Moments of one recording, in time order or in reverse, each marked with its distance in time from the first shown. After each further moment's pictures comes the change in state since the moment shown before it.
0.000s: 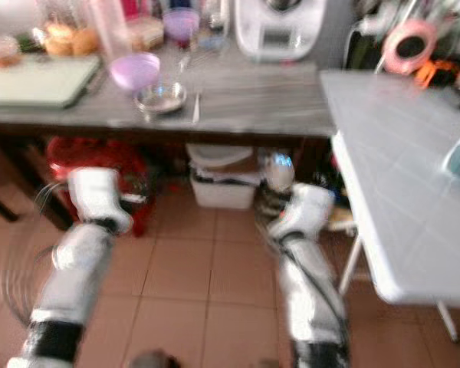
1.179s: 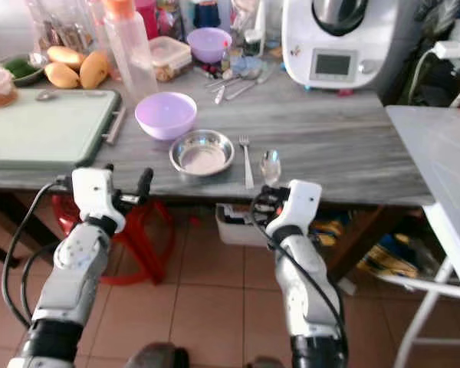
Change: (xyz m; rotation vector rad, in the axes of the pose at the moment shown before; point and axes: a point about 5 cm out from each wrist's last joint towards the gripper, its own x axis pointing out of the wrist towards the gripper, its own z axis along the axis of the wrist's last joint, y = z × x) left arm 0.002 -0.010 -0.001 0.031 0.005 -0.036; right arm 0.002 -0.005 0.004 -0.029 -0.011 -0.009
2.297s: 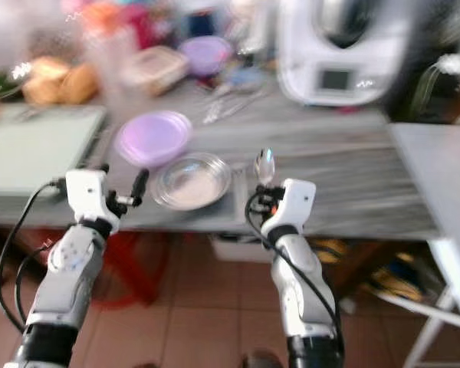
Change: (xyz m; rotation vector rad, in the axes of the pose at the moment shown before) left arm -0.004 0.005 0.002 0.007 -0.017 0.002; right arm 0.001 0.006 -0.001 -0.004 0.000 0.023
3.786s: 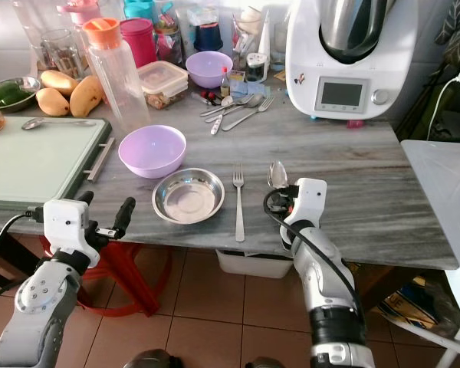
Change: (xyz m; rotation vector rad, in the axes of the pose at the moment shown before) left arm -0.056 0.021 -0.003 0.057 0.106 0.013; right arm 0.025 -0.036 -0.008 -0.031 0.159 -0.008
